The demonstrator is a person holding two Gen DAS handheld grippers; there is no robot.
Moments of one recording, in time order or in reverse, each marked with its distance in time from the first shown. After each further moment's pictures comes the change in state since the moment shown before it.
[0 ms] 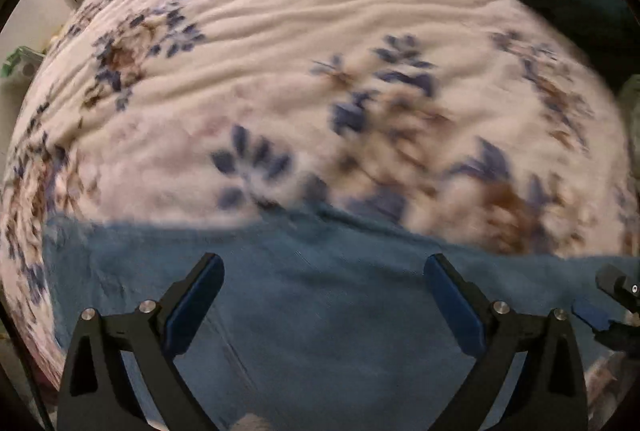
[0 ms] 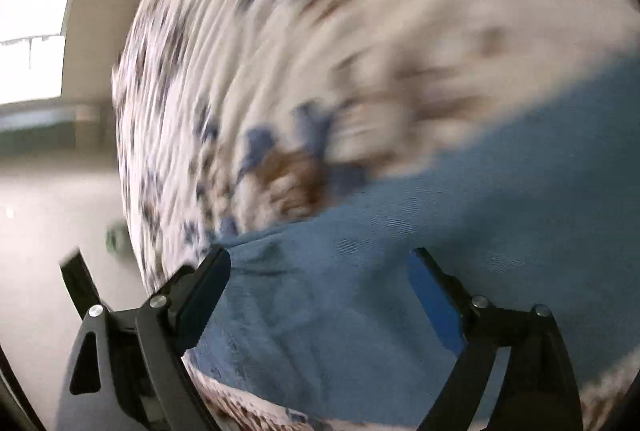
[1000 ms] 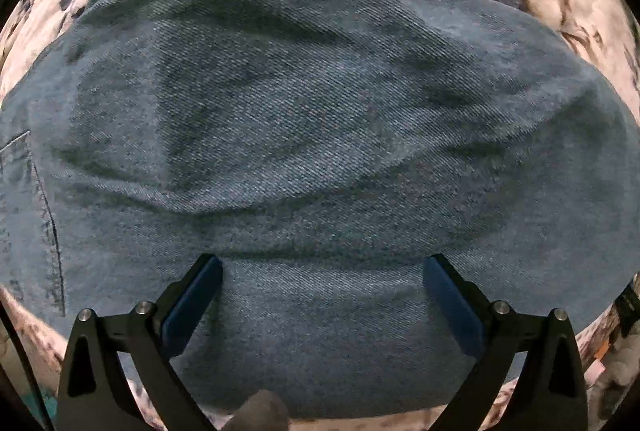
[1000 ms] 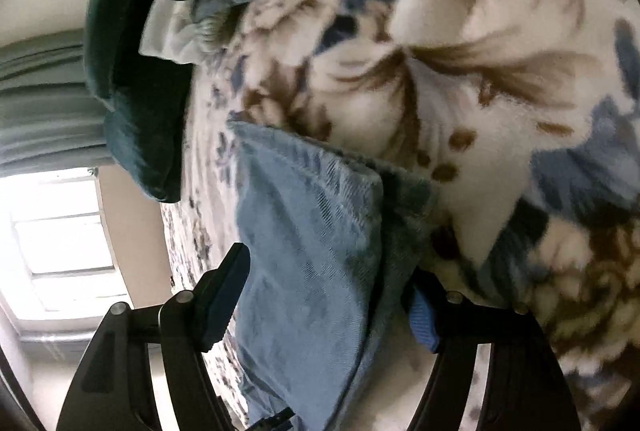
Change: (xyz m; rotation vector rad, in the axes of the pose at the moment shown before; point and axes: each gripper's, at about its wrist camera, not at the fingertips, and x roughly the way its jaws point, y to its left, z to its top) left arm 0.088 -0.073 -0.139 0.080 0.344 0.013; right arm -0.135 -0.305 -0.049 0.524 -0.451 0.296
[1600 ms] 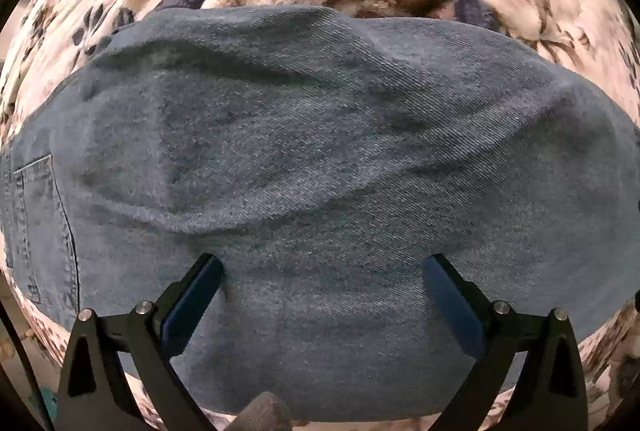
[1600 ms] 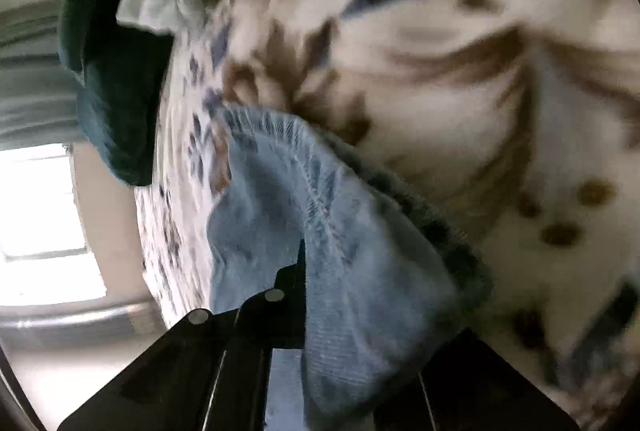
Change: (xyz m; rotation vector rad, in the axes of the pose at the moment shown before) left arm -0.014 -0.027 -0.010 0.032 -0.086 0.051; right arm 0.042 0.026 0.011 -0.035 0.006 -0.075
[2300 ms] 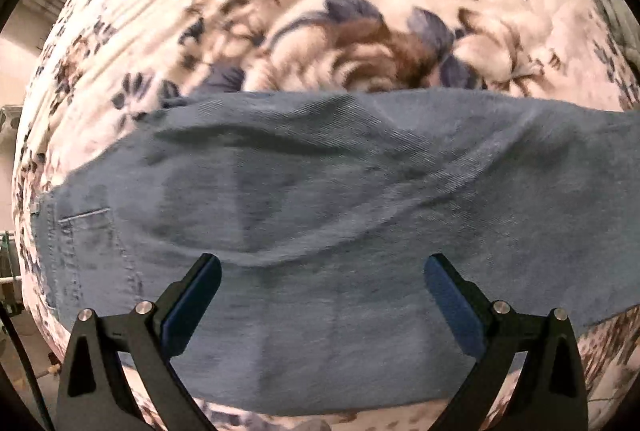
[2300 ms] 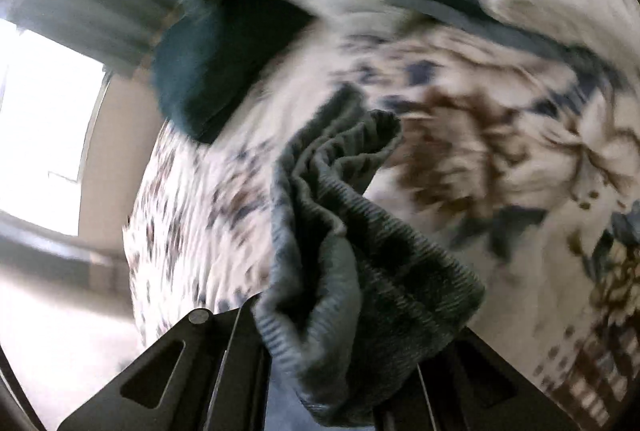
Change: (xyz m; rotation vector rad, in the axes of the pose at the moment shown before) left arm -0.066 0.009 -0.003 0.098 -0.142 0.062; right arm -0.049 0.182 -0.112 -0.471 -0.097 -0.071
